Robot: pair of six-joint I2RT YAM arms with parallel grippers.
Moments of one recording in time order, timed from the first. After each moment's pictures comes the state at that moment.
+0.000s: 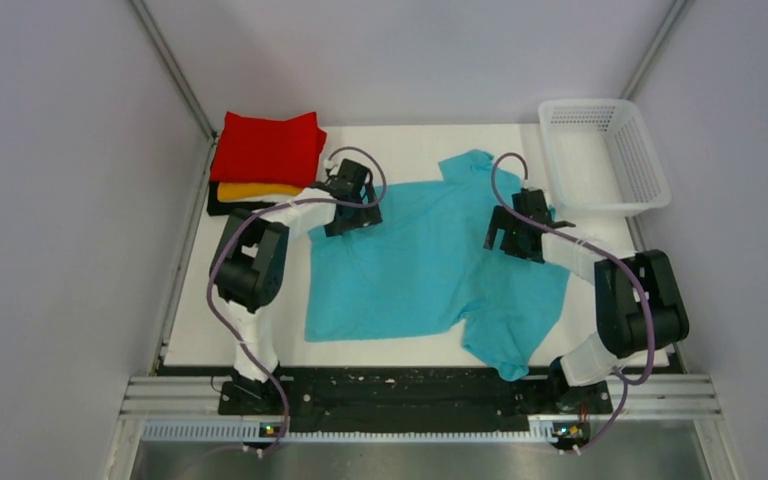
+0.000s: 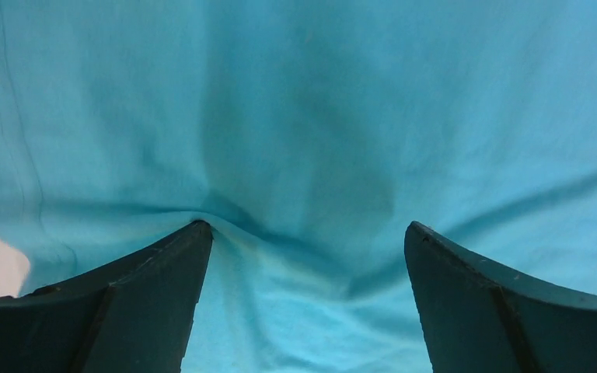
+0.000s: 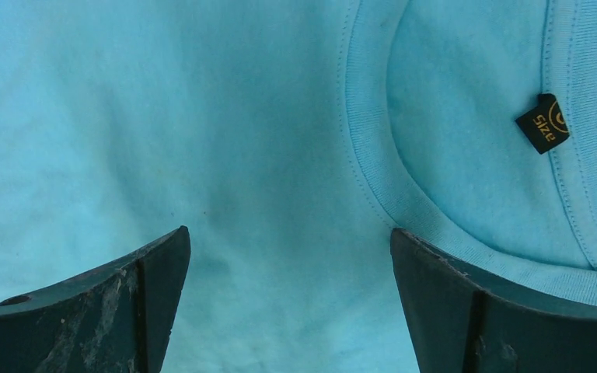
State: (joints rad) left arm -0.43 1.93 1.30 -0.41 -0.18 -0.65; right arm 0.22 1.56 0.81 -0.22 0.13 0.43
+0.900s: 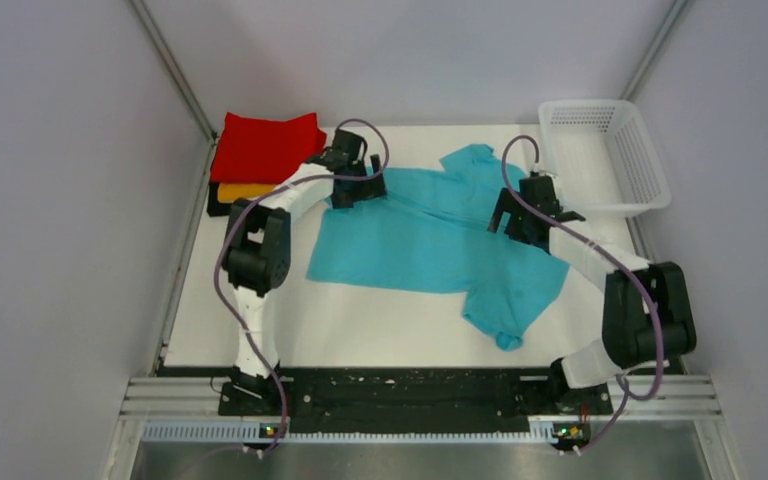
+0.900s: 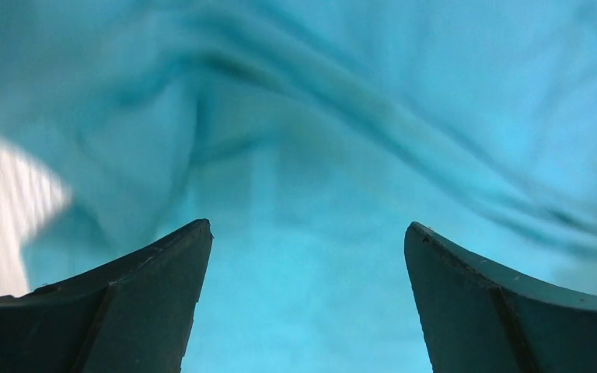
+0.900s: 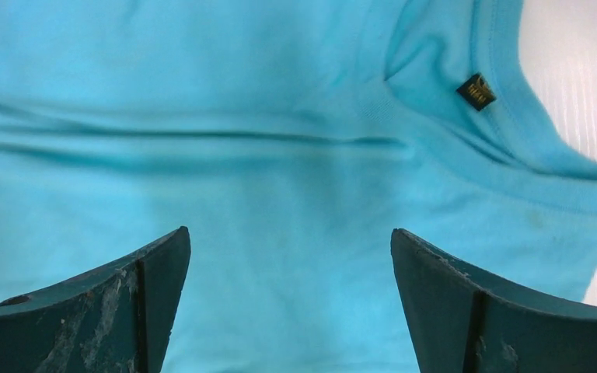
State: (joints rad) left arm -0.35 2.18 1.75 -0.50 0.04 -0.53; right arm 0.18 1.56 0.91 -0.24 0.17 0.46
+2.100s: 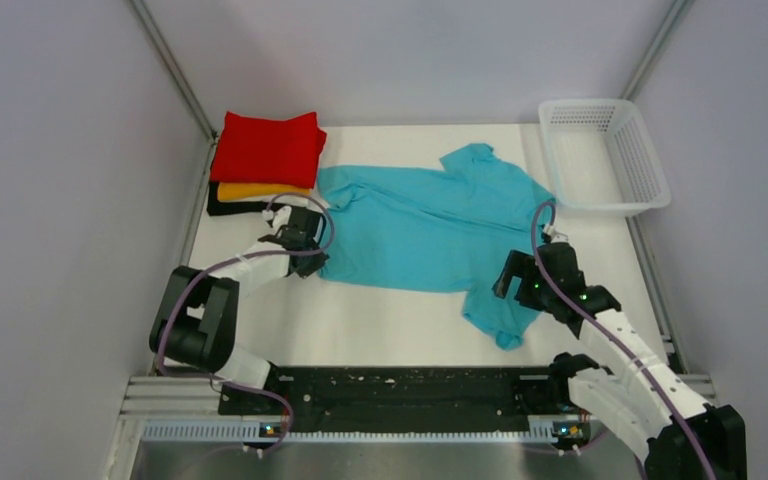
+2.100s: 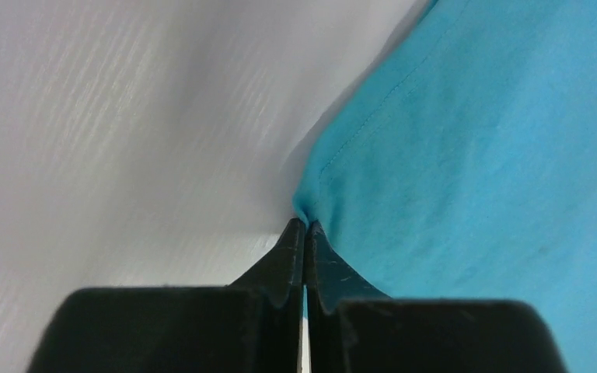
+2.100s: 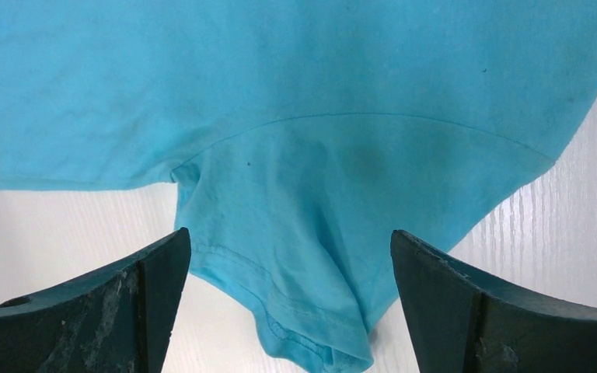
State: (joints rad) left arm -0.30 1.51 0.76 -0.30 -0.24 -0.87; right arm 0.29 0.81 0.48 -0.52 0.04 0.55
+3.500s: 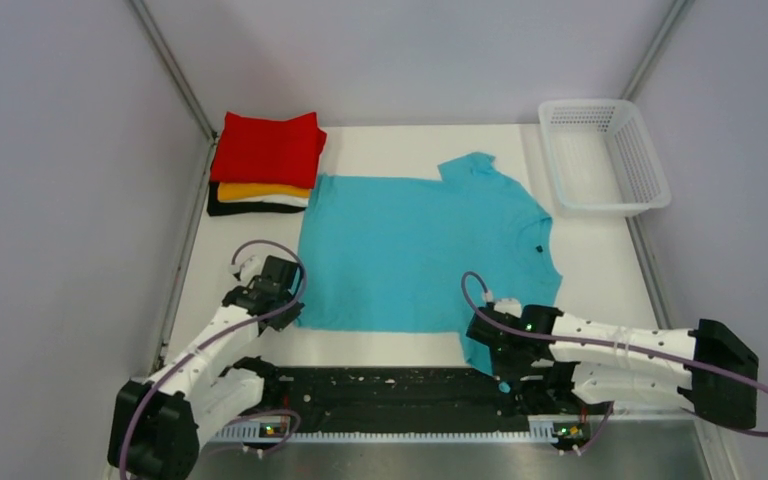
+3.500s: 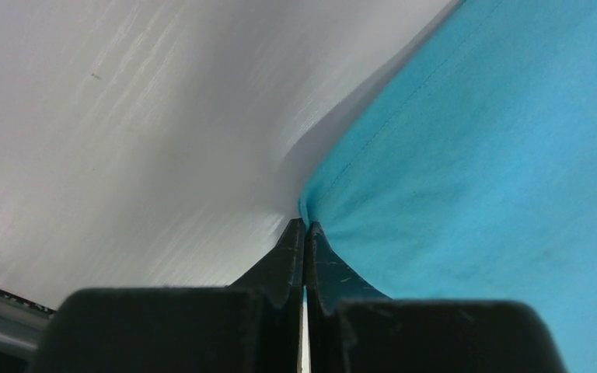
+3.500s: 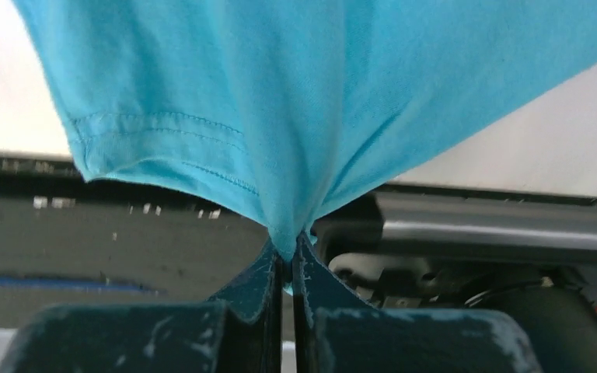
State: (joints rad) left arm -0.31 0.97 0.46 -0.65 -0.29 -1.00; right arm 1.11 1.01 0.49 -0.96 0.15 1.03
